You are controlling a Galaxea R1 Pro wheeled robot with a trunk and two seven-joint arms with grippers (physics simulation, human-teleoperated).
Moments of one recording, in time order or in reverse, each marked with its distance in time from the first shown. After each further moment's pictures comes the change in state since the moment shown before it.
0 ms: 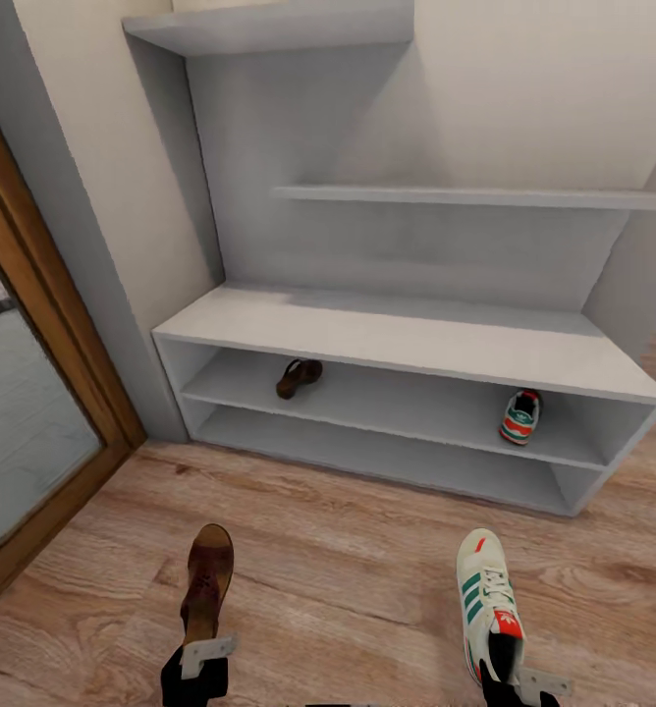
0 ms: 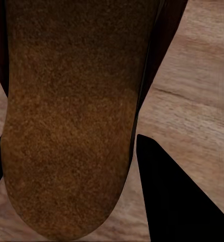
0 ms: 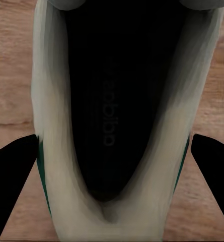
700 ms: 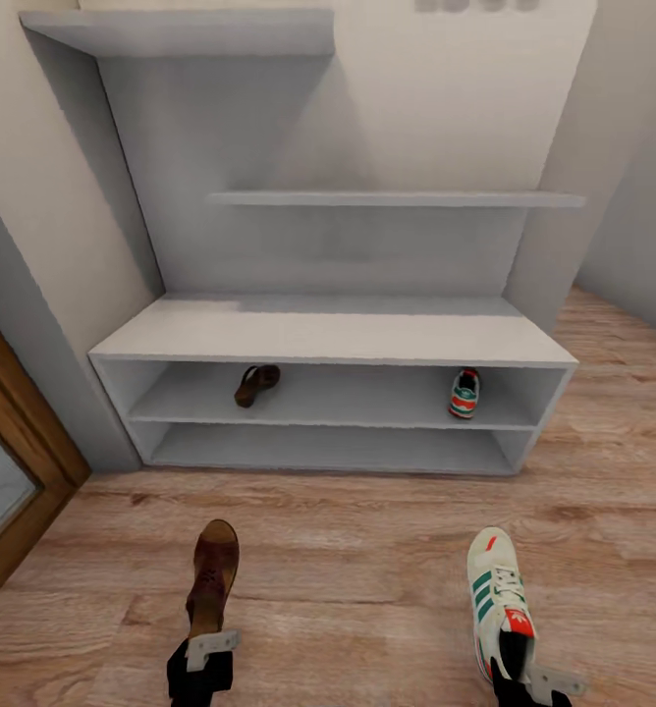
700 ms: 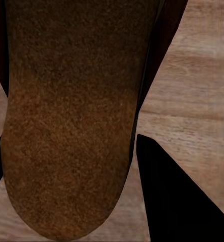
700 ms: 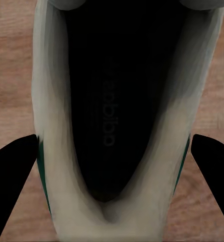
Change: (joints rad) left arm -0.010 -0.007 -0.010 -0.011 -0.009 0.021 0.001; right arm 0.000 -0.021 -0.015 -0.009 -0.006 0.001 -0.003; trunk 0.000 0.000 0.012
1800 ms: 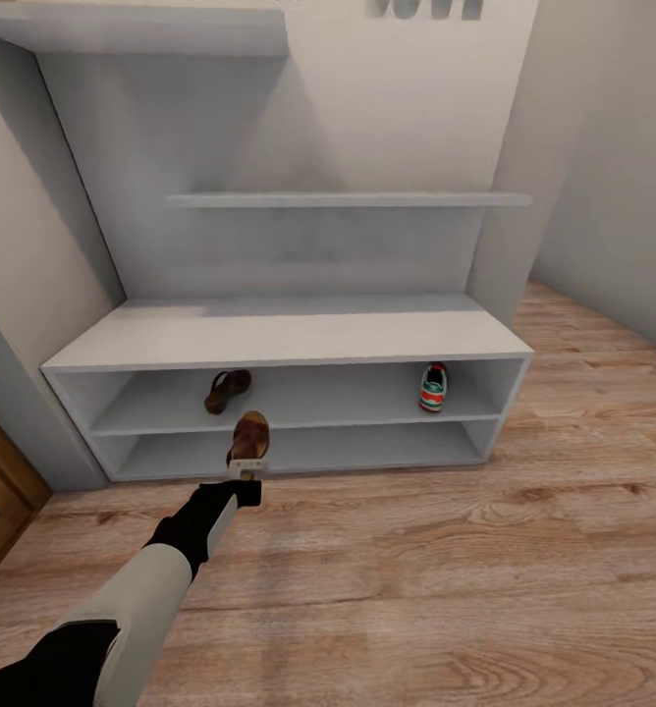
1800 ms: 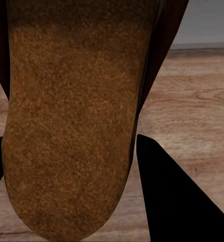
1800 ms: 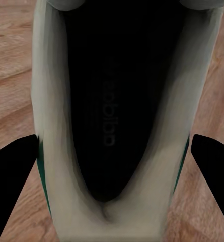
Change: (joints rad) left arm -0.547 -0.020 0.000 -0.091 -0.004 0.805 -0.074; right arm 0.001 -0.278 -0.575 -0.314 -0.058 0.162 0.011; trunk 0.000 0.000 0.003
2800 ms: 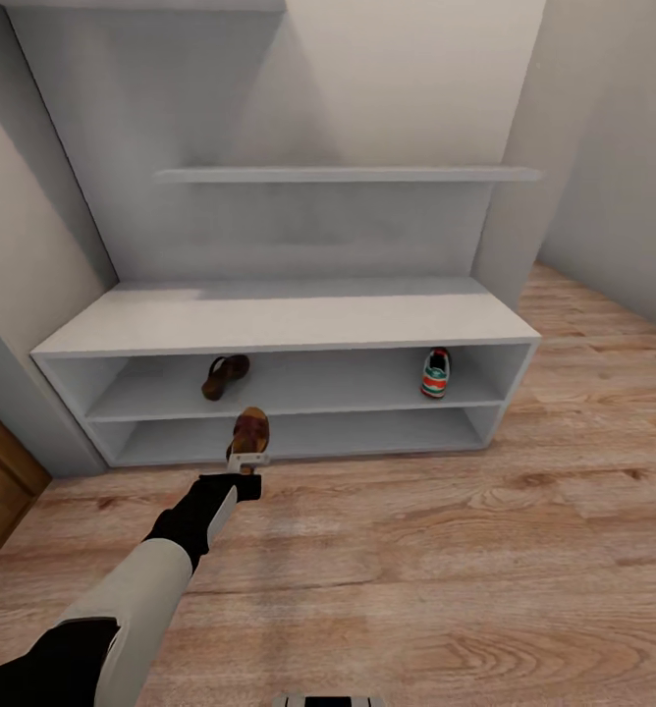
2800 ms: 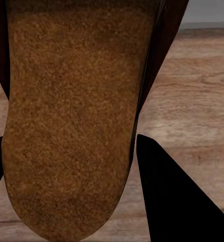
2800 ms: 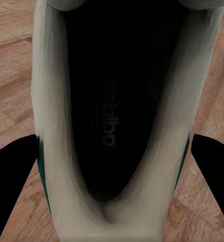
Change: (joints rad) left arm -0.009 -0.002 0.002 -0.040 0.002 0.060 -0.001; right arm 0.000 0.006 0.000 -0.072 0.000 0.140 0.000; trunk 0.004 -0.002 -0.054
